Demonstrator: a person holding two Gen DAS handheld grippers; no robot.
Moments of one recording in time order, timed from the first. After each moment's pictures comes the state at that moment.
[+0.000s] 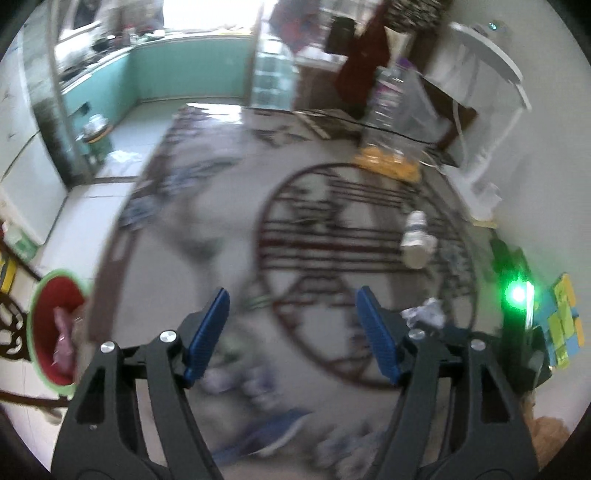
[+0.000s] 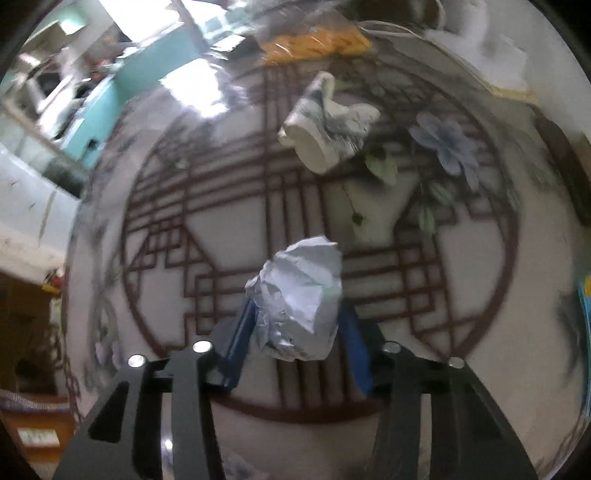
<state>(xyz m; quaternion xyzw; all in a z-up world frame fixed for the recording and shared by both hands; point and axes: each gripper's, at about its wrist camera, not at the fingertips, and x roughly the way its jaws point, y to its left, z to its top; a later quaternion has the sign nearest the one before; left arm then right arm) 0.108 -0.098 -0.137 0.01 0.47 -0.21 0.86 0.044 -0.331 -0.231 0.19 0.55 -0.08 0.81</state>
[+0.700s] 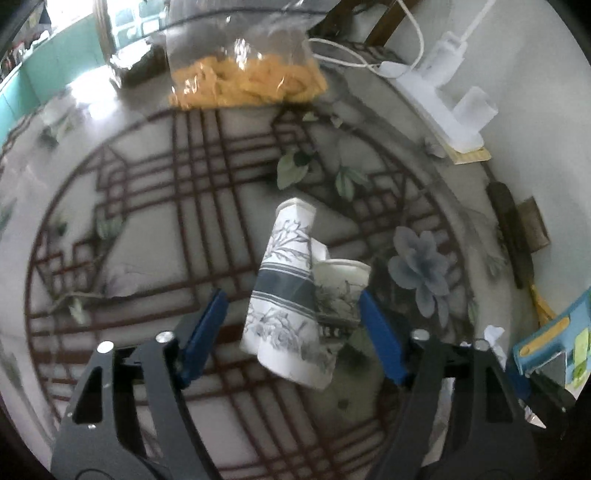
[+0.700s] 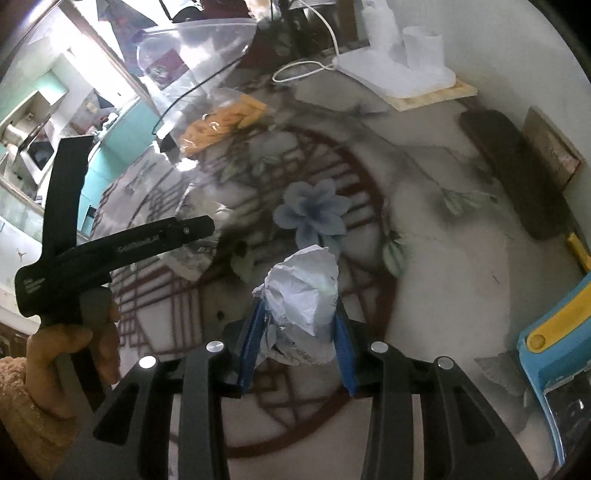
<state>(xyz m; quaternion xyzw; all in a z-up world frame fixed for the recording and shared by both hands) 0.195 -0.356 -0.263 0.11 0.56 -0.32 0.76 0.018 -0.462 -0.224 0.29 0.48 -0.14 0.82</state>
